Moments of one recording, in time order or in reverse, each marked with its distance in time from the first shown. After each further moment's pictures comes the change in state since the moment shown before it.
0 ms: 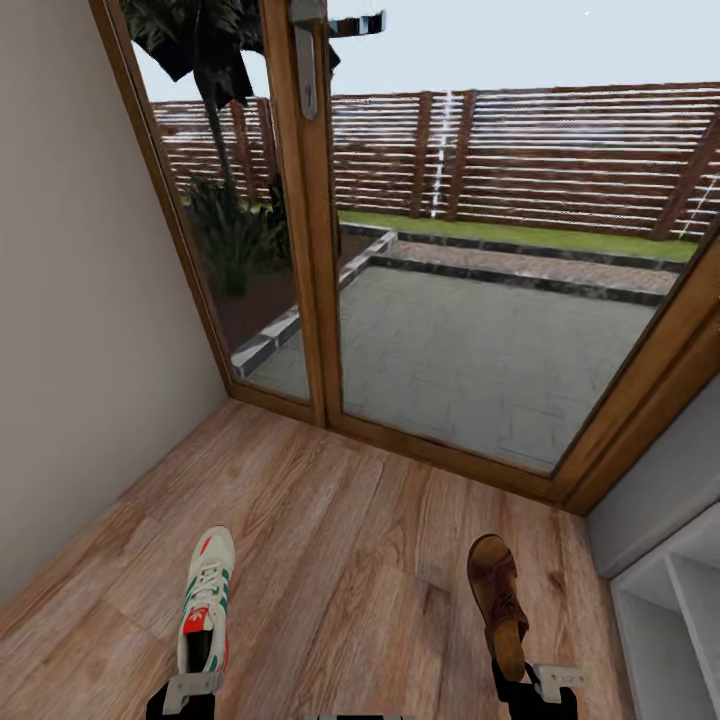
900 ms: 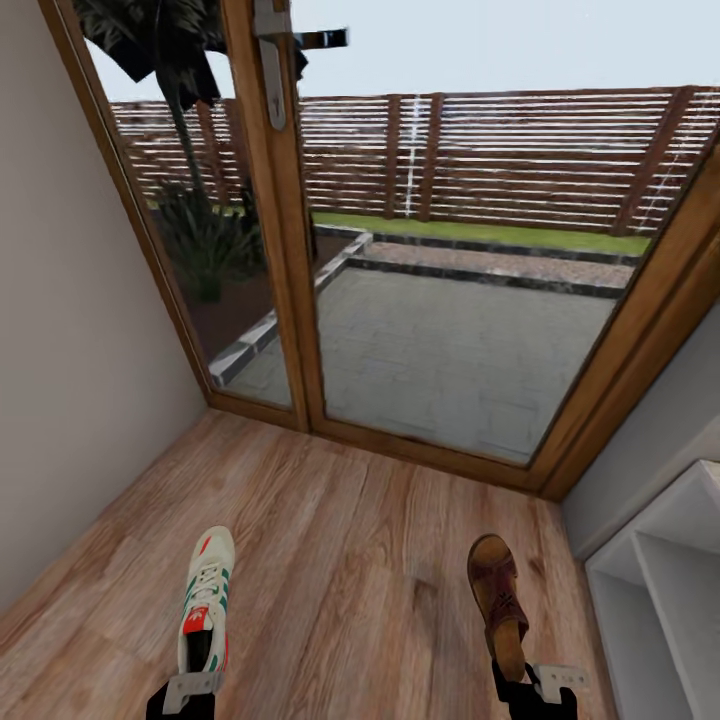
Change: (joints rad) left arm 0.000 0.000 0.000 0.000 0.001 -0.005 -0.001; right arm 0.000 0.001 -0.001 0.000 0.000 0.000 -0.002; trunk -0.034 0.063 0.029
